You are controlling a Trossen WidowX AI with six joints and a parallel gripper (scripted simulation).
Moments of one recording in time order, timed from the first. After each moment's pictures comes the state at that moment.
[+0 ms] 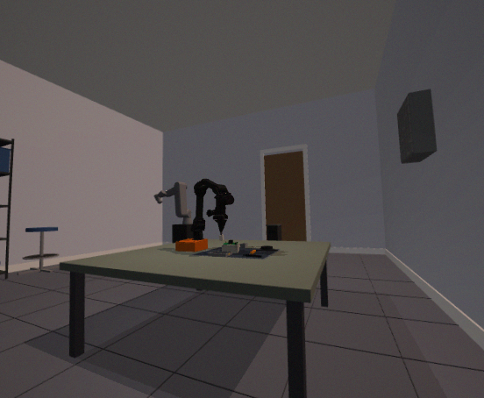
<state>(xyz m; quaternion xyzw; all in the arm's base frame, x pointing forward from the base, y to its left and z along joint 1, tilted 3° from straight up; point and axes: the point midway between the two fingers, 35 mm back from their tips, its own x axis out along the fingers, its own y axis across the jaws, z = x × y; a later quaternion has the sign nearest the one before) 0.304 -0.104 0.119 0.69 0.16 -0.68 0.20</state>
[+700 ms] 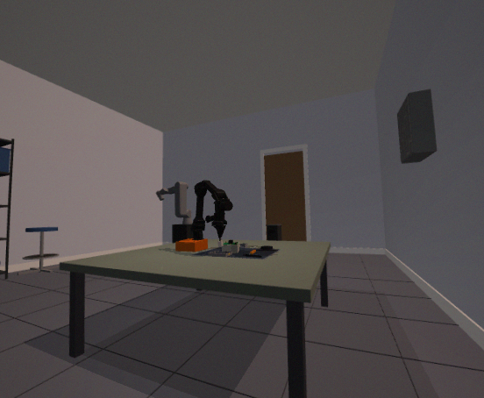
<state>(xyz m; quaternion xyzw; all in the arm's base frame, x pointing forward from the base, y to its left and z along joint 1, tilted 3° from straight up) 0.307 -0.119 0.086 0.69 0.16 -0.68 0.20</state>
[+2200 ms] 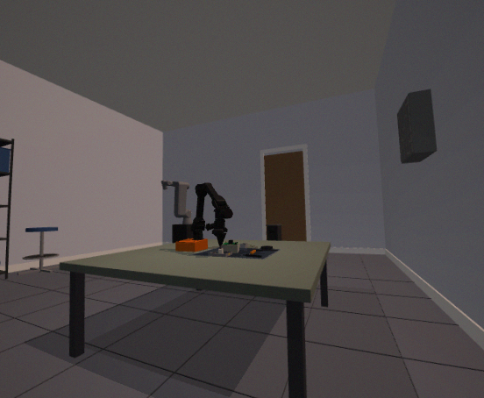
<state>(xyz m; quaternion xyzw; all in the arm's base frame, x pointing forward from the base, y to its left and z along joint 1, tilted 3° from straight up) 0.311 -0.123 0.037 0.69 0.16 -0.67 0.21</state>
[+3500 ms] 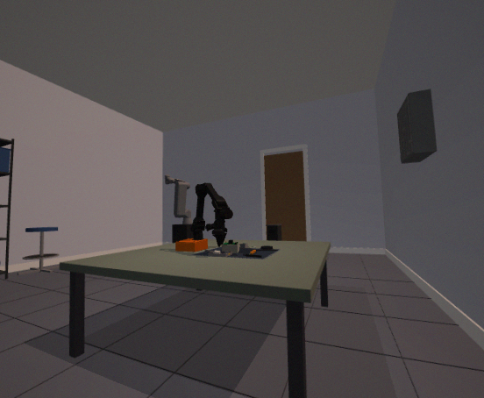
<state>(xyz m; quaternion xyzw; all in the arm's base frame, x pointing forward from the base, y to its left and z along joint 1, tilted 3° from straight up) 0.310 -0.122 0.037 0.69 0.16 -0.68 0.20</state>
